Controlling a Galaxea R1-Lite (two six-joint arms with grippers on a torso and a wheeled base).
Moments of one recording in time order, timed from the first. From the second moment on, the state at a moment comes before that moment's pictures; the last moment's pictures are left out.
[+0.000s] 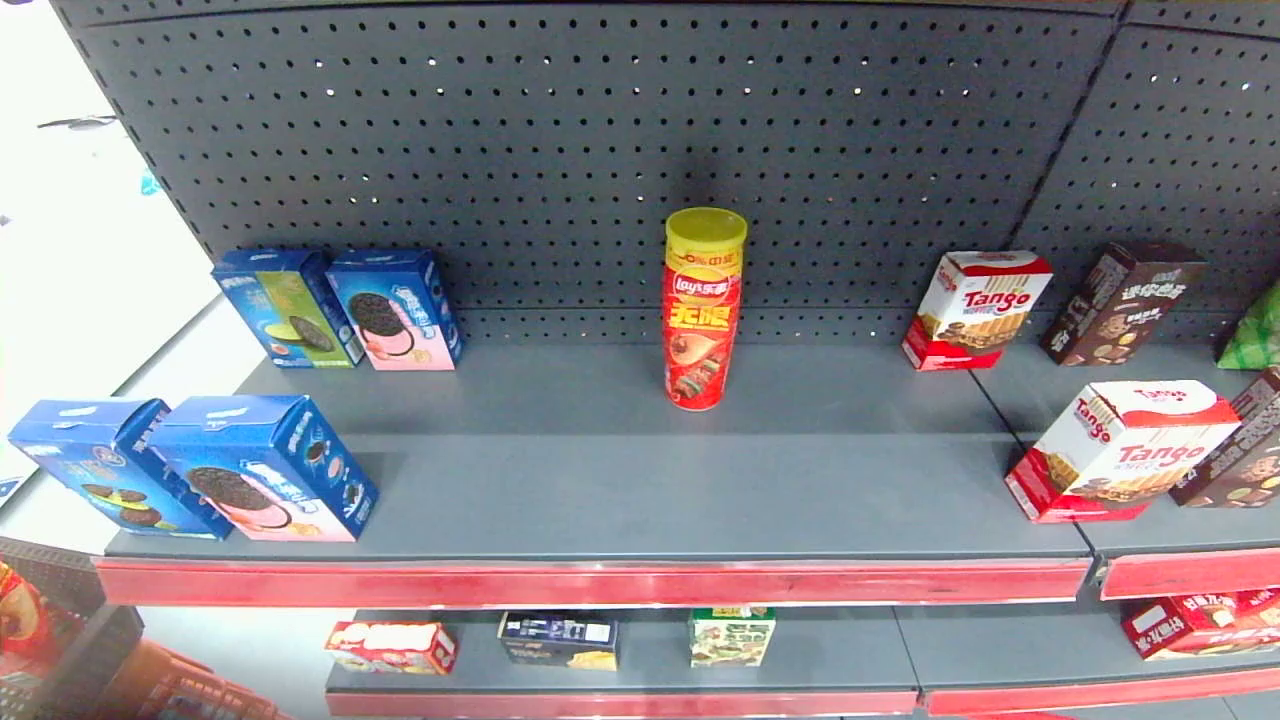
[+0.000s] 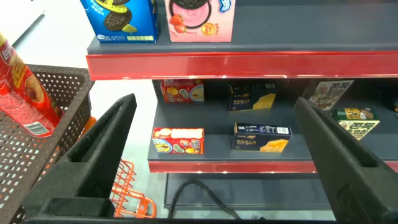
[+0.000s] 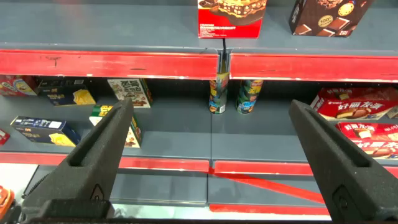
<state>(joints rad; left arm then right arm) 0.00 0.00 0.00 0.00 0.01 0.00 0.00 0.00 0.00 0.00 0.04 0.00</state>
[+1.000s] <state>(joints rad) 0.00 0.00 0.00 -0.01 0.01 0.00 0.00 0.00 0.00 0.00 0.04 0.00</state>
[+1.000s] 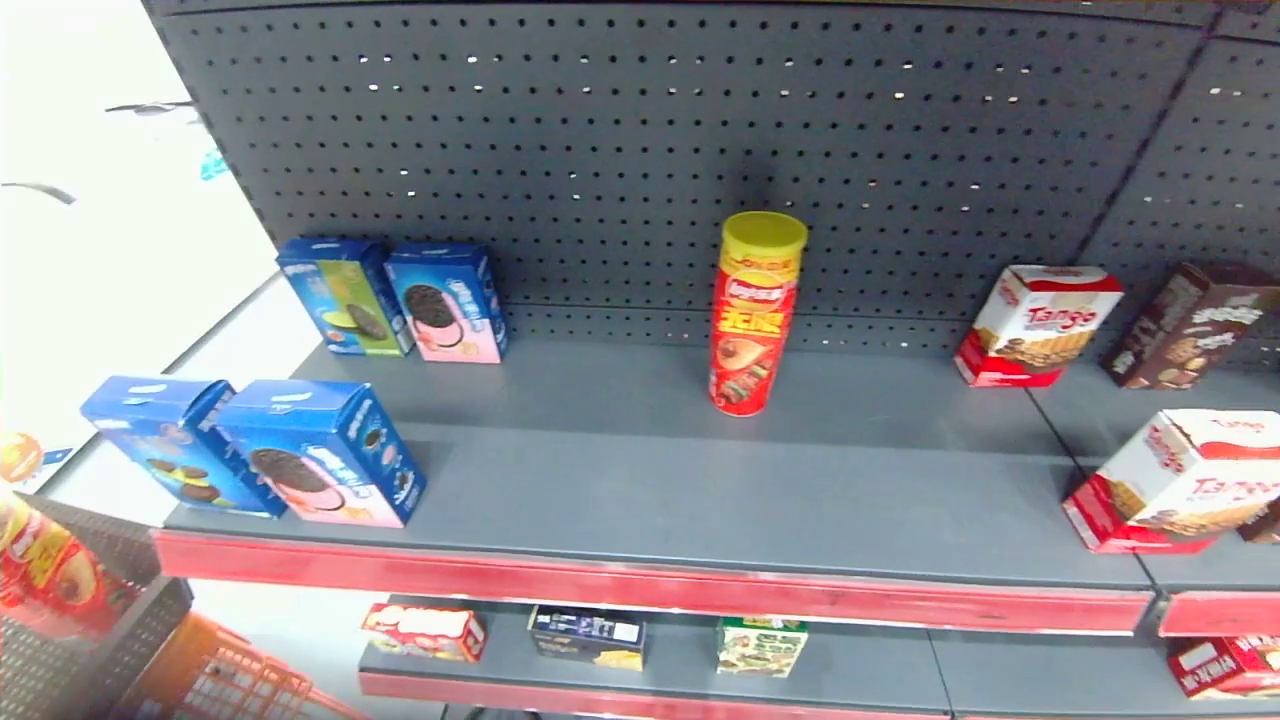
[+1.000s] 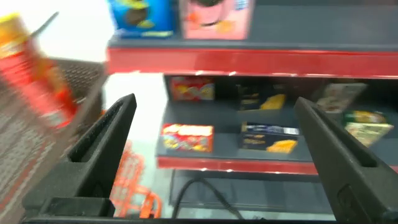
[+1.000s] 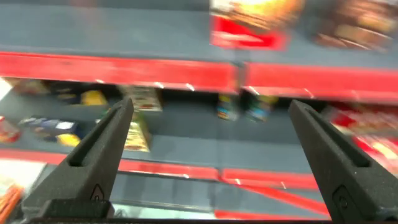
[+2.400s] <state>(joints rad) 0.00 0.03 -0.11 0.02 0.04 0.01 0.00 0.00 0.00 0.00 0.04 0.00</state>
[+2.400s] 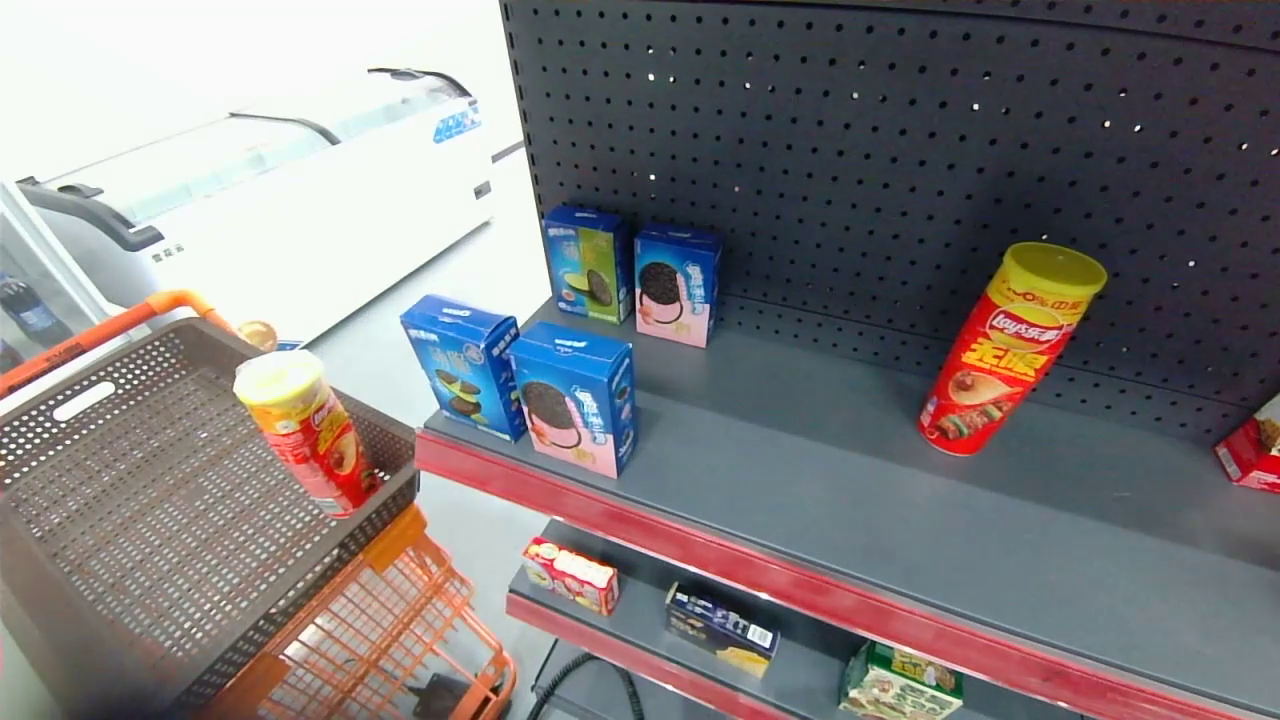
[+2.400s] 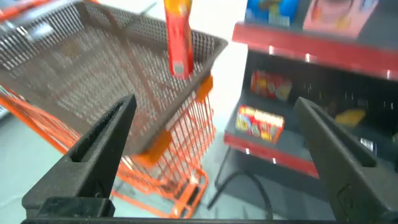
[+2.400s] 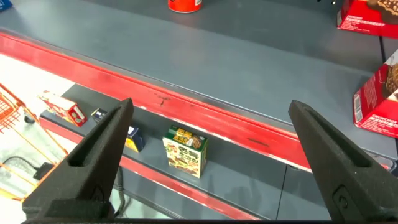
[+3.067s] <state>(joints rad) 0.12 0.91 -0.38 -0.27 0.07 0.03 0.00 0.00 0.00 0.00 0.04 -0.01</state>
